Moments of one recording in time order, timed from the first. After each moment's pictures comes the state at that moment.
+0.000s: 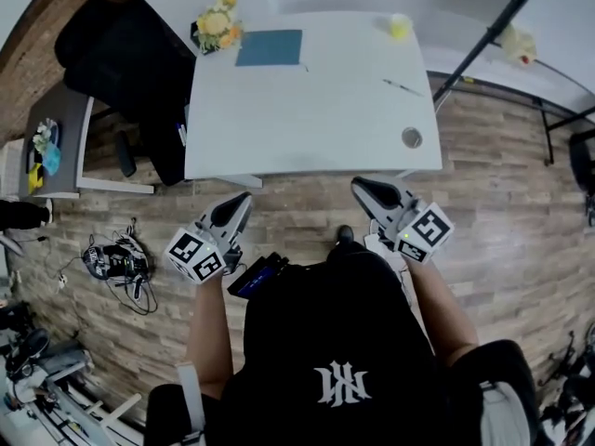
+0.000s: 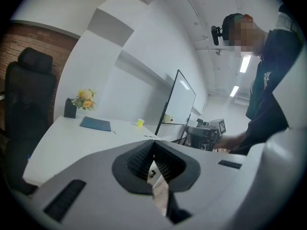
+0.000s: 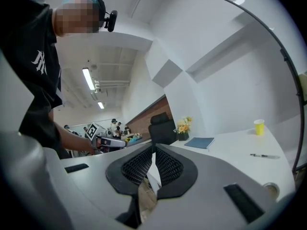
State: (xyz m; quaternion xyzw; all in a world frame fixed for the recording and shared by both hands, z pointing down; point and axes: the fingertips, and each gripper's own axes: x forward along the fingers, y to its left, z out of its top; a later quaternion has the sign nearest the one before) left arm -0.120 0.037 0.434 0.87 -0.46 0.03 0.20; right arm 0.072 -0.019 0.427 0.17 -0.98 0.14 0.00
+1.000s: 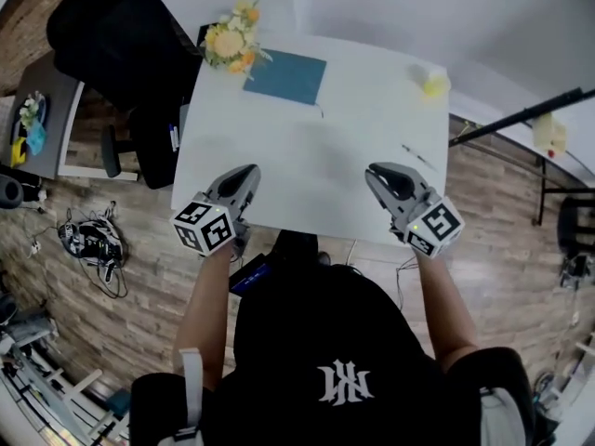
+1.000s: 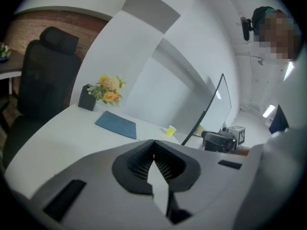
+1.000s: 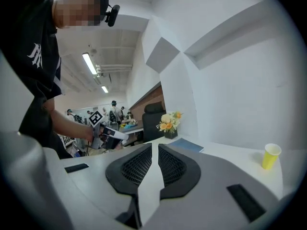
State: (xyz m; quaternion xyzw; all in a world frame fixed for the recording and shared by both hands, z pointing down) left arm -0.176 -0.174 0.480 0.77 -0.56 0.00 0.31; right arm 0.028 -0.237 0.442 0.12 -0.98 0.09 0.09
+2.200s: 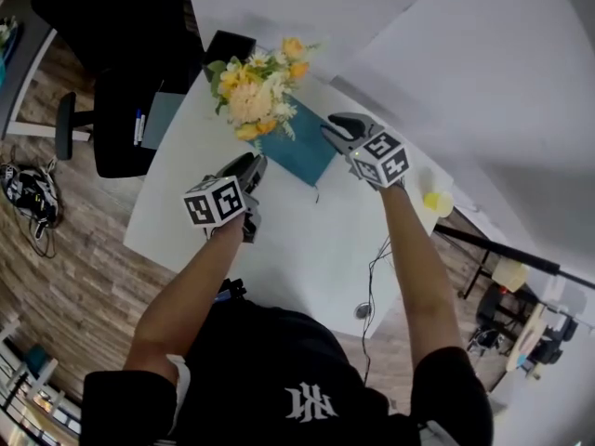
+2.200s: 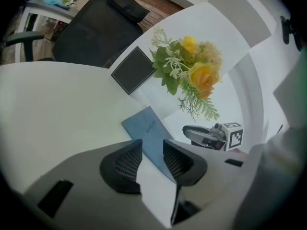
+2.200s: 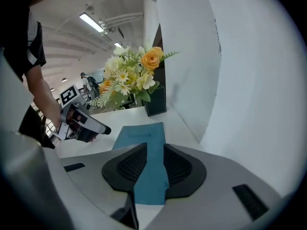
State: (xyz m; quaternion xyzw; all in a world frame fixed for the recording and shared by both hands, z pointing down) left arm -0.283 -0.365 0.616 0.56 -0.65 -0.16 0.49; right arm -0.215 -0.508 0.585 -0.04 -0.93 0.04 0.35
